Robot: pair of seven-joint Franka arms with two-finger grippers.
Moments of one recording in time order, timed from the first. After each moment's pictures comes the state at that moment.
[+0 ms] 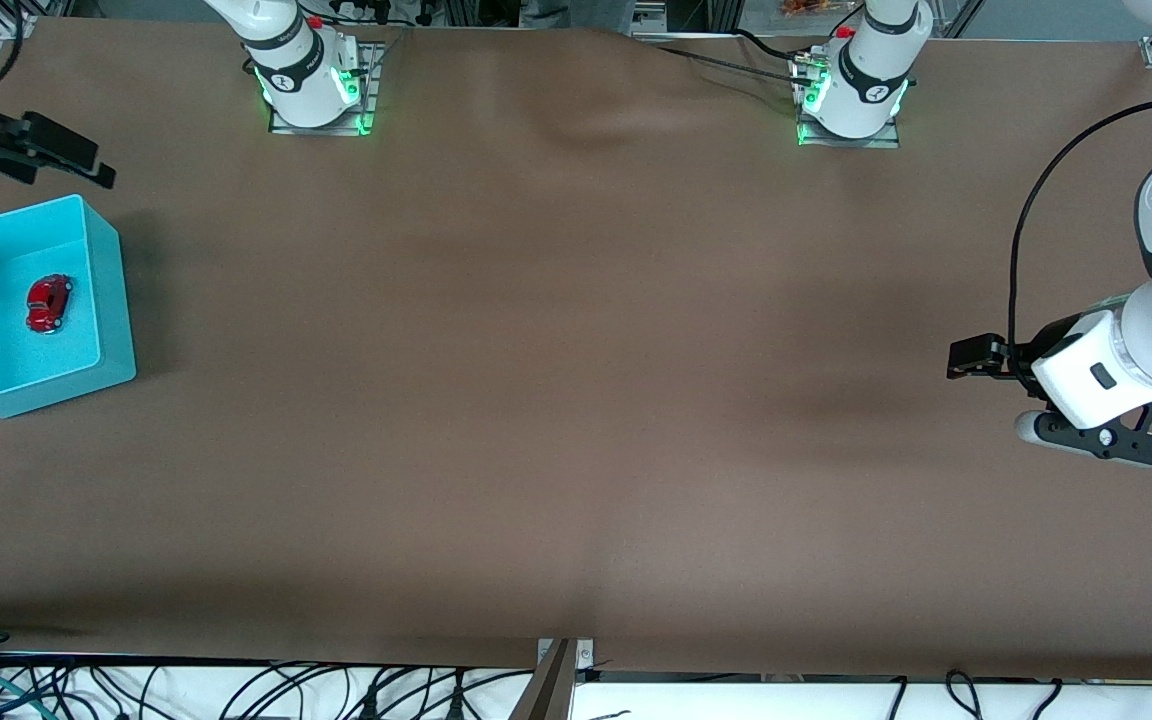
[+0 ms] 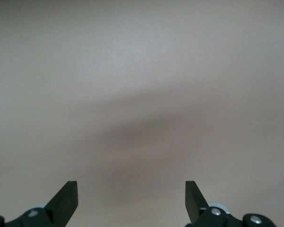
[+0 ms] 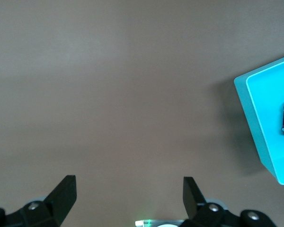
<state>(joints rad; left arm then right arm) 0.07 0.51 -0.20 -1.10 0.05 1.47 0.09 -0.05 -0.06 0.08 -1.69 0.06 1.55 0.11</state>
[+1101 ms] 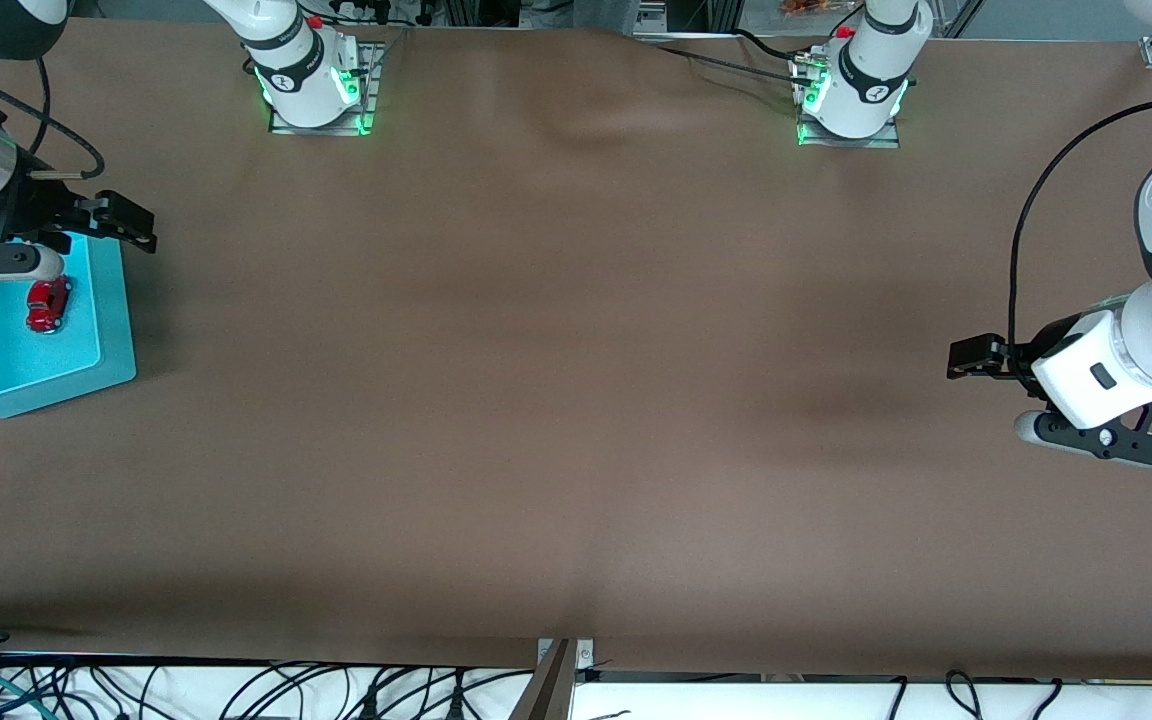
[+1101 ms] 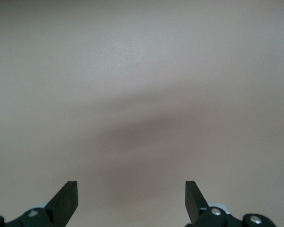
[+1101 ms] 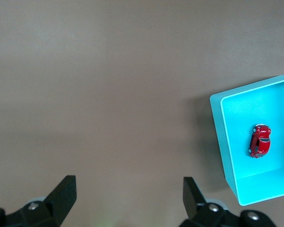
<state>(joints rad) 0.07 0.51 -0.20 -1.10 0.05 1.47 0.09 -0.05 0.00 0.05 -1.69 -0.04 1.61 -0.05</state>
